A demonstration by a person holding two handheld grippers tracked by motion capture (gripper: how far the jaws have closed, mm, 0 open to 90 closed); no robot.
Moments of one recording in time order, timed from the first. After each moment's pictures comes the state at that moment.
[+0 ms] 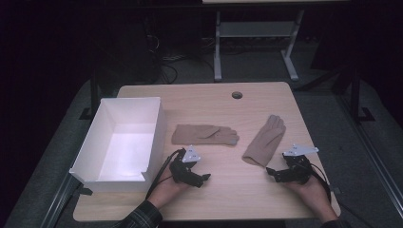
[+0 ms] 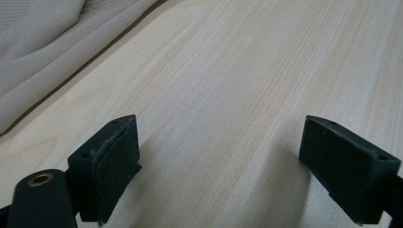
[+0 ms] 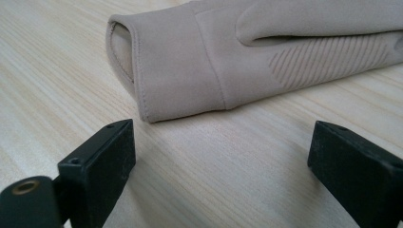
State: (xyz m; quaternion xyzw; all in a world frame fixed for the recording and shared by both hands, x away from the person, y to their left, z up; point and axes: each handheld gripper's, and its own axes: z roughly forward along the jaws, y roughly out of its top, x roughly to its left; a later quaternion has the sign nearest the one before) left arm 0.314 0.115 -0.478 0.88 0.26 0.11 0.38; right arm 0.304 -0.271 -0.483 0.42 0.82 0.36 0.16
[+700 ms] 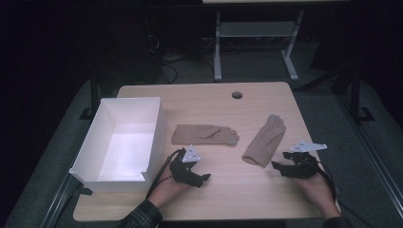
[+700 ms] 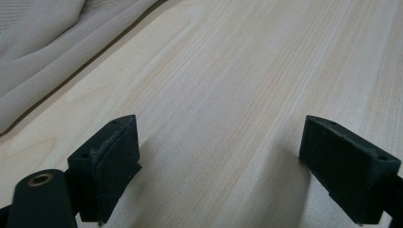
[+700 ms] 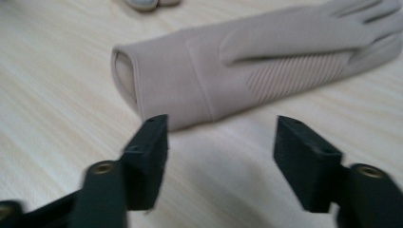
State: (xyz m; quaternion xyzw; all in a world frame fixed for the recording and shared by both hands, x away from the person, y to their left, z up) left arm 0.314 0.114 -0.479 0.88 0.26 0.11 0.38; right arm 0.300 -0.278 -0.458 0.44 0.80 0.36 0.17
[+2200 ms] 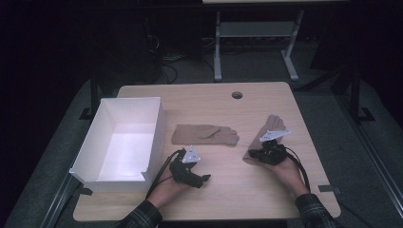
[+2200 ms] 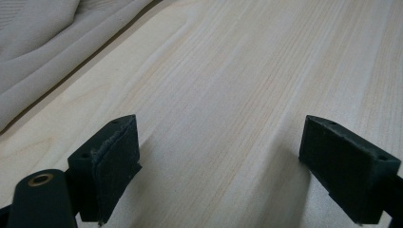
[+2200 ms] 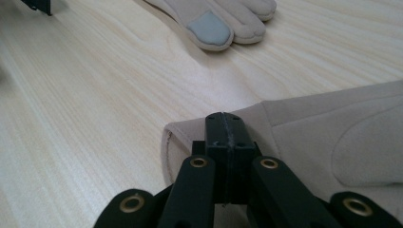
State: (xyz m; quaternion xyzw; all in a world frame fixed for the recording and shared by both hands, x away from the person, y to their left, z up) left arm 0.313 0.115 -0.479 0.88 0.26 0.11 0.38; right arm 0.352 -0.211 -0.470 0.39 0.84 0.37 0.09
